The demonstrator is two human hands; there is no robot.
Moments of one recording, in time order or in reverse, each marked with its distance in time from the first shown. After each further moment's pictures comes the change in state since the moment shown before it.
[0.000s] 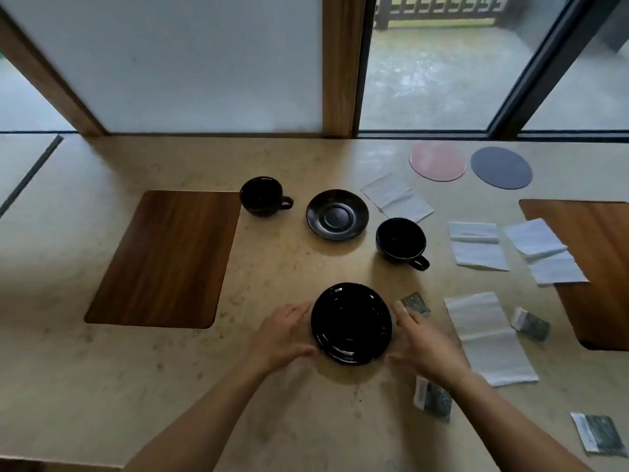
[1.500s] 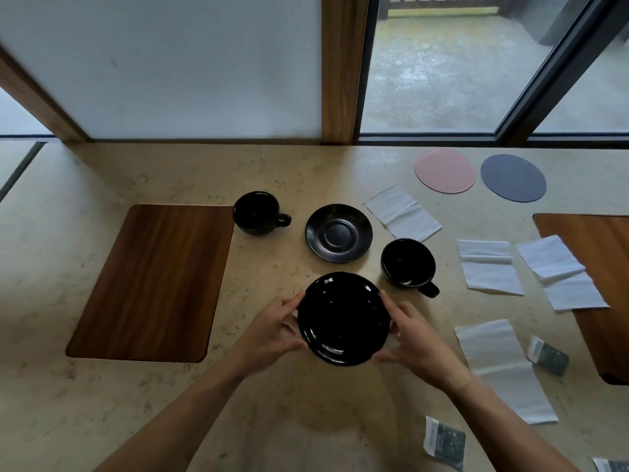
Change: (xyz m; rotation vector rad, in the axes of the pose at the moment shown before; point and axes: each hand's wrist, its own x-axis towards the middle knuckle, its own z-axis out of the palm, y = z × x) left_hand 0.030 0.011 -0.074 -0.425 0.018 0.030; right_hand 0.053 -0.031 -0.039 0.275 -0.015 -0.104
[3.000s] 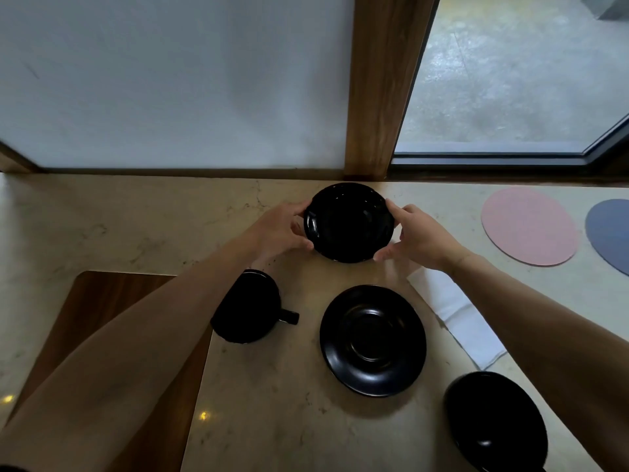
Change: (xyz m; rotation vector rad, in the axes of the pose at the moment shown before) left_hand 0.347 -0.047 -0.169 0.178 -0.003 -0.015; right_hand 0.363 -0.026 -0.131 -0.173 0.056 -0.037
